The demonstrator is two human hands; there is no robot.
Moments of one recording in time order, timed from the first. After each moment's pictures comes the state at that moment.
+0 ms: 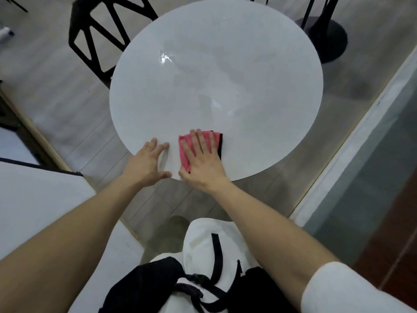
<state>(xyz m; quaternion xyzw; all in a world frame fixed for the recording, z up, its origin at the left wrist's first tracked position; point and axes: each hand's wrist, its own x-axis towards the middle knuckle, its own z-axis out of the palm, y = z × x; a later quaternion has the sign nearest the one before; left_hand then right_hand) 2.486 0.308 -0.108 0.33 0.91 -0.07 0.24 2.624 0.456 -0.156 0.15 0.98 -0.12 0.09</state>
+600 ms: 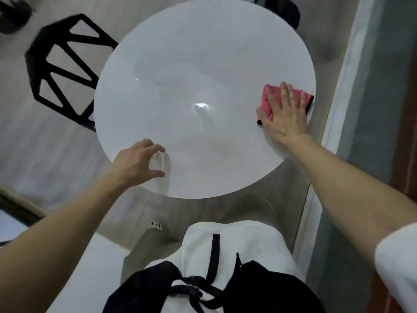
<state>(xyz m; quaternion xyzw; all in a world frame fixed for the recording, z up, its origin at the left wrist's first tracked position) 2.377 0.336 -0.061 0.55 0.80 -0.14 0.19 2.677 0.615 -0.158 0.50 0.85 -0.13 0.02</state>
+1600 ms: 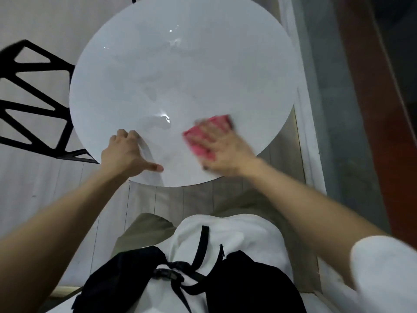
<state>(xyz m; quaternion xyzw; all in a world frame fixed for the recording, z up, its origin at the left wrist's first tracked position) 2.296 0.336 -0.098 0.53 0.83 -0.12 0.16 2.570 0.396 -0.158 0.35 0.93 -0.10 -0.02</state>
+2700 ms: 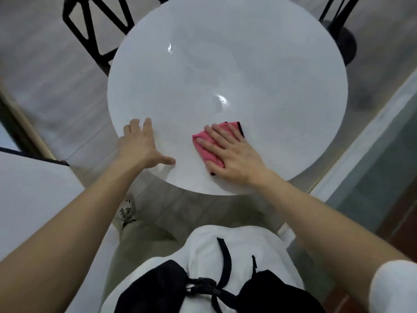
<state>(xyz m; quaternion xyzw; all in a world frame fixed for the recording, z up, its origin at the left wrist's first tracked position) 2.453 0.343 -0.085 0.20 0.96 -0.03 0.22 2.627 0.543 -0.158 0.02 1.00 -0.09 0.03</state>
